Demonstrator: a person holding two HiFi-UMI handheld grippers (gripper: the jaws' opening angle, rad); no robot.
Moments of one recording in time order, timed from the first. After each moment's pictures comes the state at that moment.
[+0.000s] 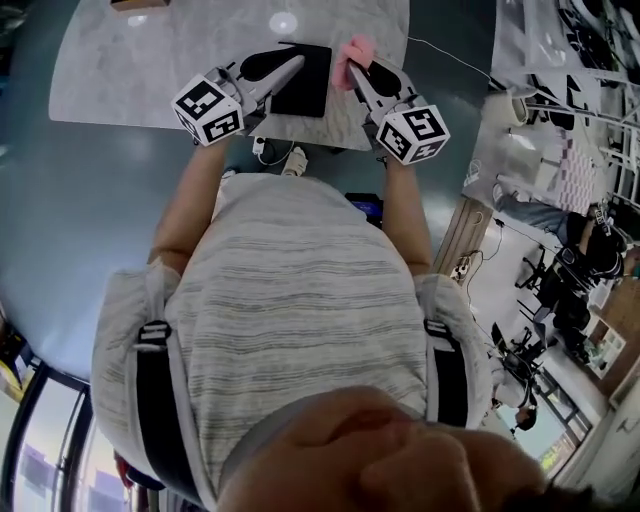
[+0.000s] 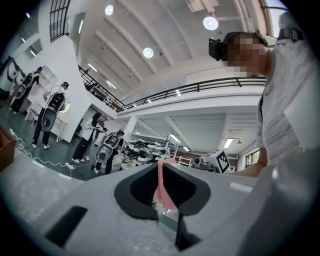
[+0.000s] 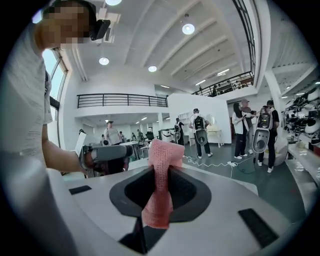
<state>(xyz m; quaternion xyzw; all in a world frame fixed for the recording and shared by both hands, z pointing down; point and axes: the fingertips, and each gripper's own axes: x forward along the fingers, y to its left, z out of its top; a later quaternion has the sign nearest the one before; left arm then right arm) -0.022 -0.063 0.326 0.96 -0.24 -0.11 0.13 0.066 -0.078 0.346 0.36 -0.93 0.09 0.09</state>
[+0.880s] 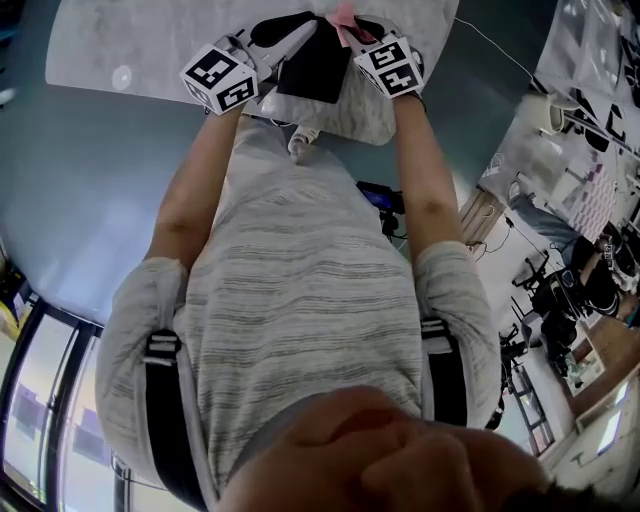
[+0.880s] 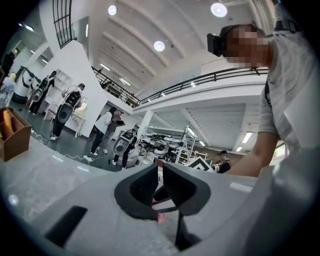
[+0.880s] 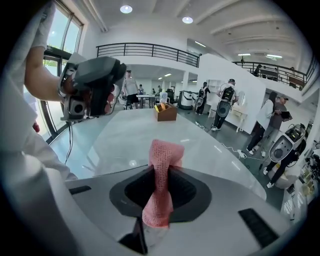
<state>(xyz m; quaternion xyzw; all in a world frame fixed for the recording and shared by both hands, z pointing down) -0.026 -0.147 0.414 0.93 -0.32 -0.07 0.16 0.032 -0.185 0.544 0.23 -0.90 0.03 0.36</state>
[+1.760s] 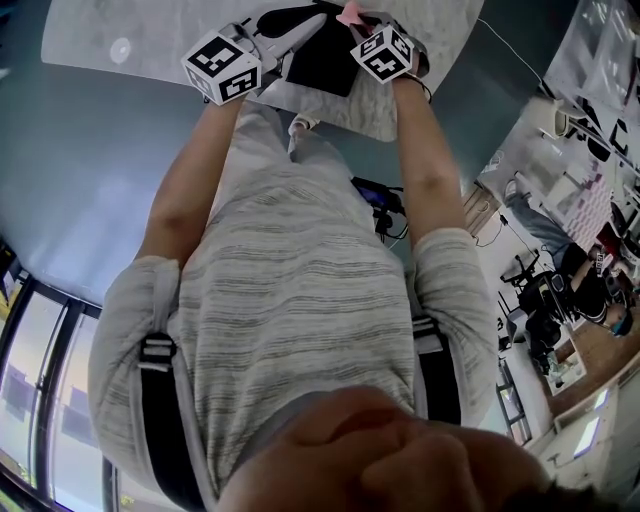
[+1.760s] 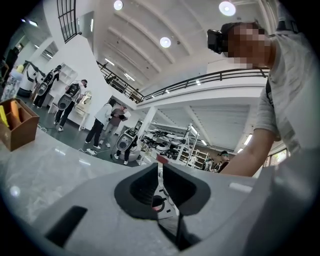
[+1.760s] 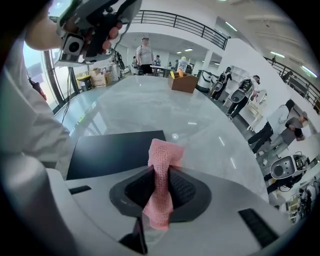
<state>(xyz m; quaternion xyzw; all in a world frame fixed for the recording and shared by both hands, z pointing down) -0.038 -0.152 0.451 0.92 -0.33 -0.06 0.20 0.034 -0.188 0.651 0.15 -0.84 -0.03 0.51</state>
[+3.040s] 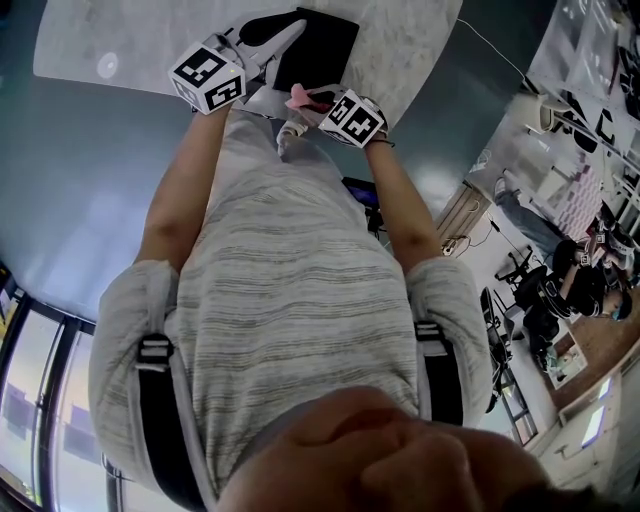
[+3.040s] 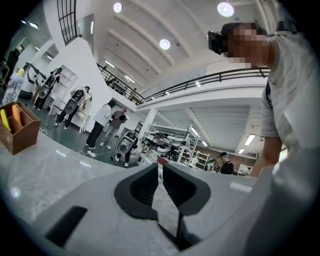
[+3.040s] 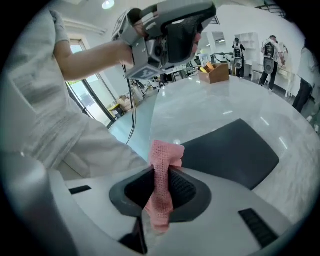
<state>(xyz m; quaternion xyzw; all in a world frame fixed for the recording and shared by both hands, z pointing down) -0.043 -0.153 0.439 0.92 -0.33 -0.07 0.19 0.014 0.005 0.633 -0.02 -0.87 0.17 0.46</state>
